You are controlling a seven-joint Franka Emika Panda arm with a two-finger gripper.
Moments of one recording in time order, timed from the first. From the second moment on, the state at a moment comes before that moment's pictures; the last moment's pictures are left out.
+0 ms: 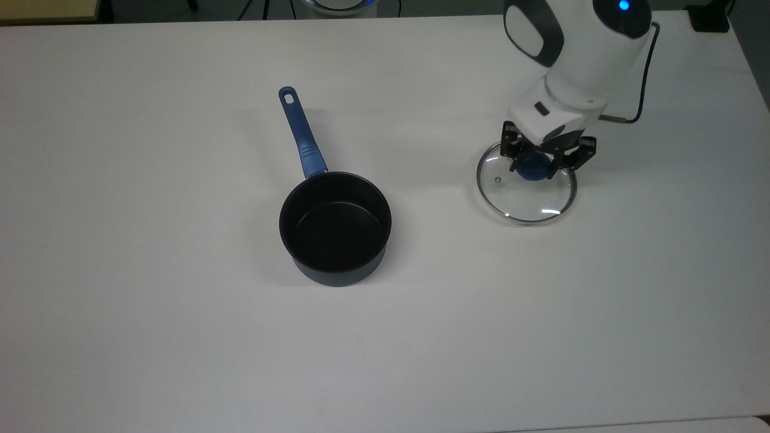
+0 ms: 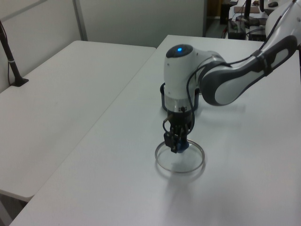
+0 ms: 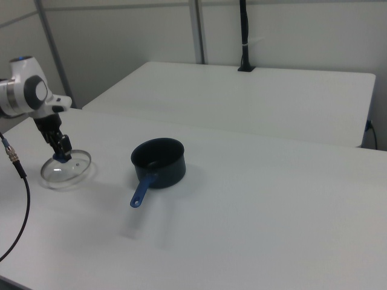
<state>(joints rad) 0.47 0.53 0.11 -1.50 -0.11 2.04 0.80</state>
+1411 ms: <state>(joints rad) 0.00 0.38 0.10 -1.39 -0.11 1.82 0.63</state>
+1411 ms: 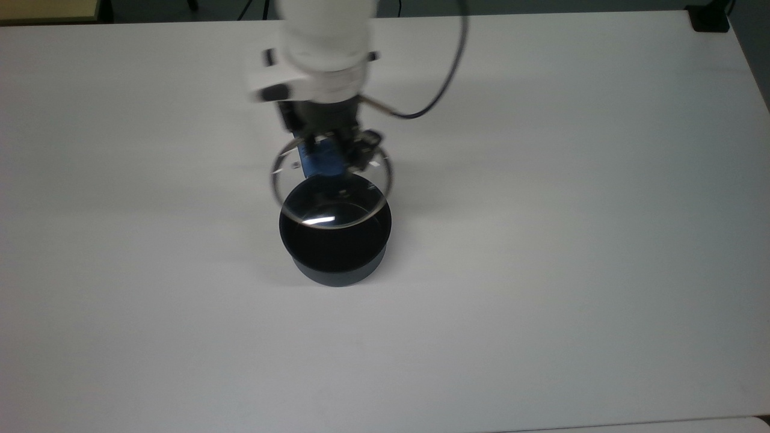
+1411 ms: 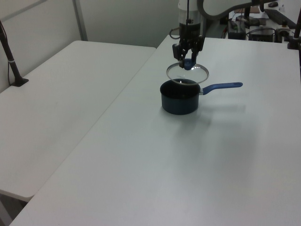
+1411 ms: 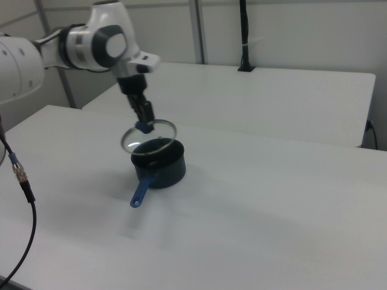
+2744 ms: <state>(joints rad) 0.02 0.51 0.10 -1.37 -0.11 1.92 0.63</state>
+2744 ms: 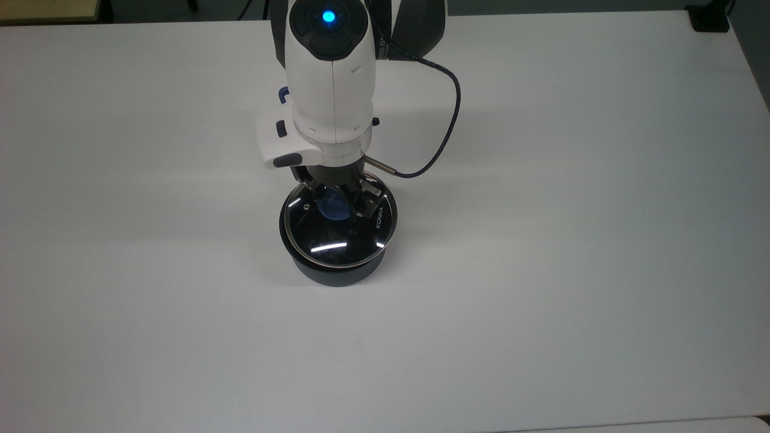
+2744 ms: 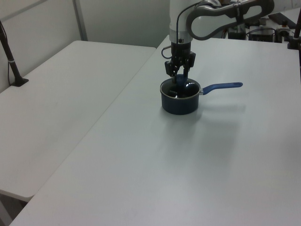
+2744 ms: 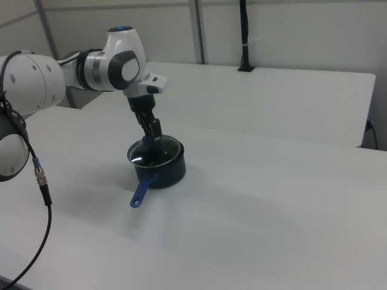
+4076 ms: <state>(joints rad) 0.02 0.52 0.08 -1.37 -0.11 1.94 0.61</state>
